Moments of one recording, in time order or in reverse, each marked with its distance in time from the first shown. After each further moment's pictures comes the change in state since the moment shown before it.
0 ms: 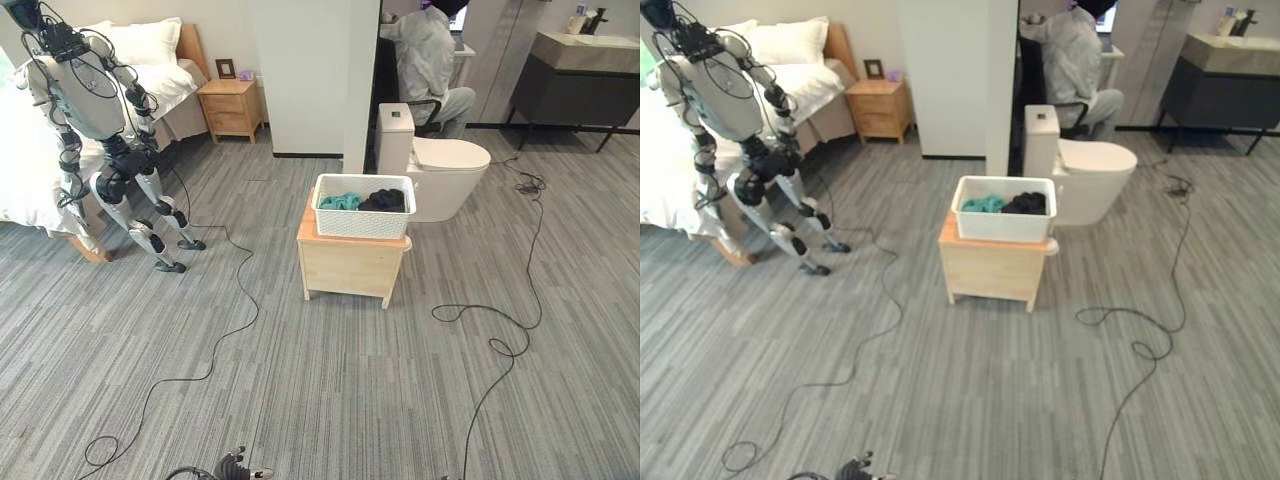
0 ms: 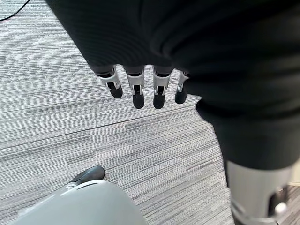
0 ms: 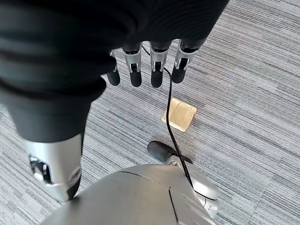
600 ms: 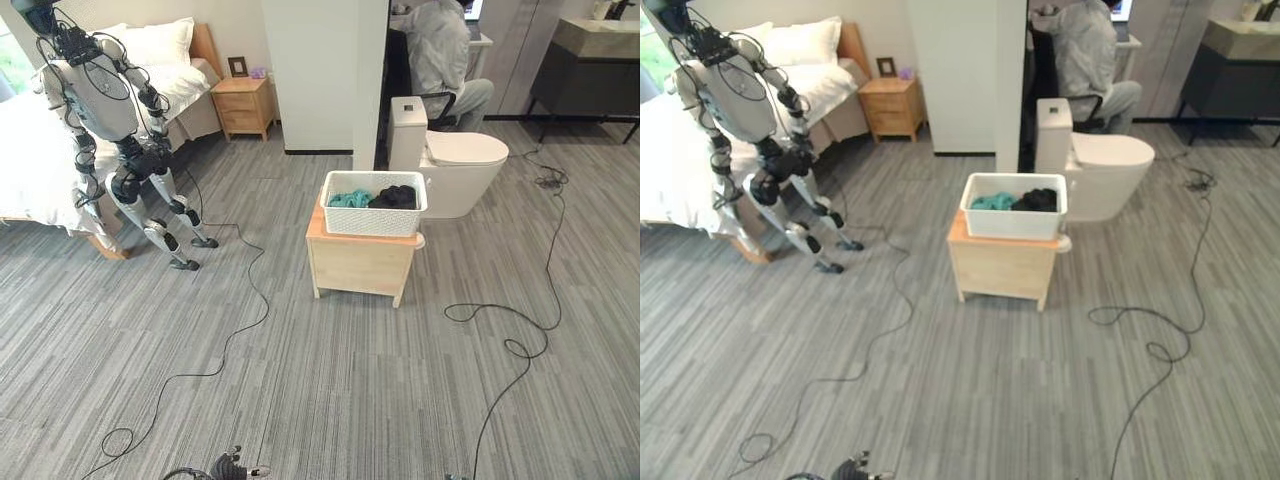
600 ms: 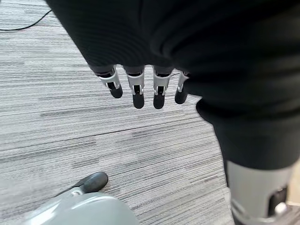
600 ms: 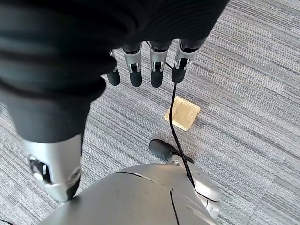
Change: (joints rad) left arm -0.001 0.010 0.010 0.000 -0.062 0.001 0.002; right arm 0.001 -0.018 0.001 -0.010 0.011 0.000 -0.001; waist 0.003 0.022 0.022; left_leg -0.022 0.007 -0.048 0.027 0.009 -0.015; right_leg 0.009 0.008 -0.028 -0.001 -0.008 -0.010
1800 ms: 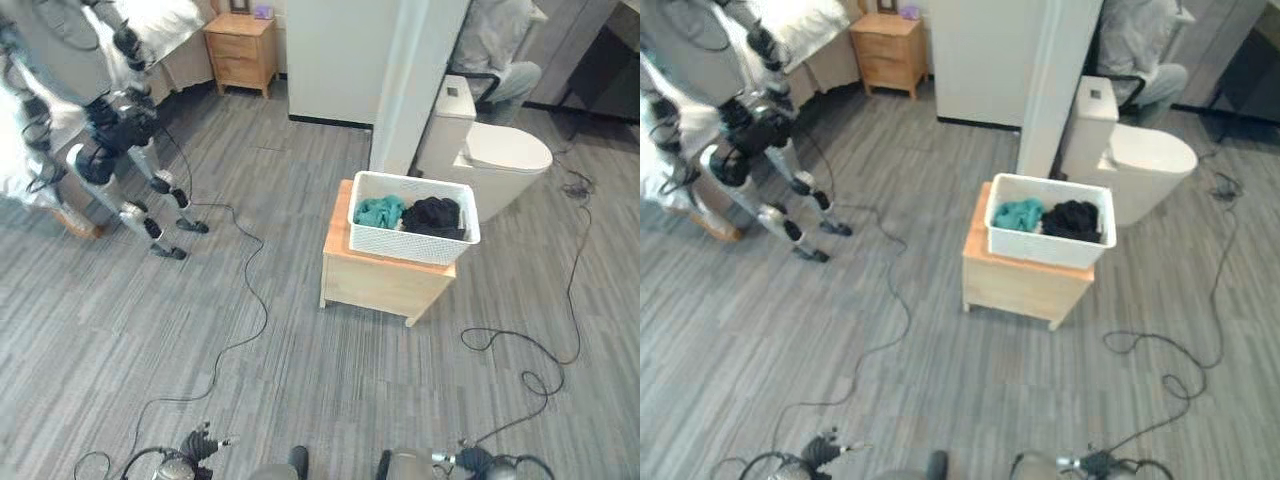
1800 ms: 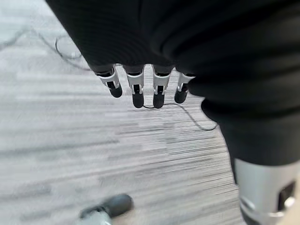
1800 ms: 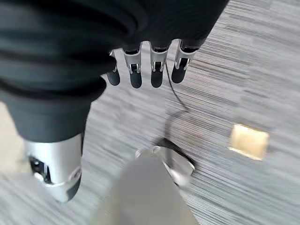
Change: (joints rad) left arm -0.042 0.128 0.039 0.040 -0.053 0.003 0.006; right arm -0.112 -0.078 -0.131 0.007 0.106 -0.018 -0.026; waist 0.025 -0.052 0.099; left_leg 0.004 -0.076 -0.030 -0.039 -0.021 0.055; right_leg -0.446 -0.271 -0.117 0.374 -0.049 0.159
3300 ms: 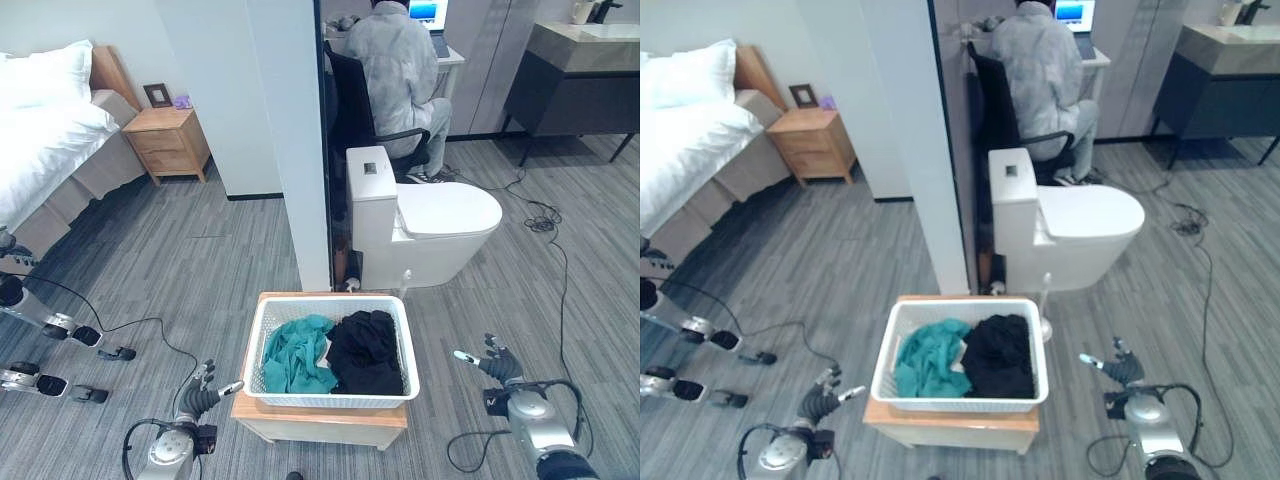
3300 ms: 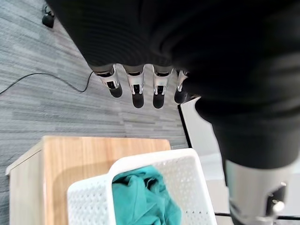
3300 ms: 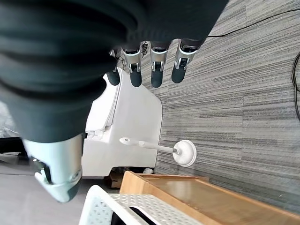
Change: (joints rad) left arm 0.206 0.003 0.139 -0.772 -0.138 0.072 0.031; right arm 0.036 -0.119 -0.116 -0.600 0.070 0.042 -0.083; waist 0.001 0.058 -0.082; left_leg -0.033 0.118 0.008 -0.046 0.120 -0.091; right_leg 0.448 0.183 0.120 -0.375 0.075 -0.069
